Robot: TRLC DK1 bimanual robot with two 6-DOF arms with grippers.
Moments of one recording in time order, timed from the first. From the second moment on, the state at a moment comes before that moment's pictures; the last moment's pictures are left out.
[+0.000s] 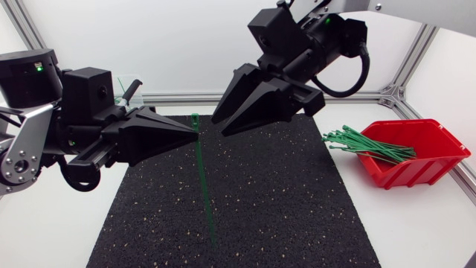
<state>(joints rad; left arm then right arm) -0.27 1.22 0.71 0.30 1.34 -0.08 0.49 1.94 1.89 -1.58 -1.12 -1.40</state>
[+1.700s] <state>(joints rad) -0.38 1.04 0.70 0.22 1.01 -0.47 0.59 1.46 1.37 -0.86 -0.97 -0.39</state>
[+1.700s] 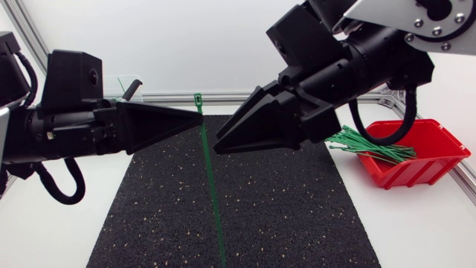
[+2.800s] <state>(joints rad) -0.38 1.04 0.67 0.33 1.00 -0.52 0.61 1.50 1.35 -0.69 -0.99 -0.31</state>
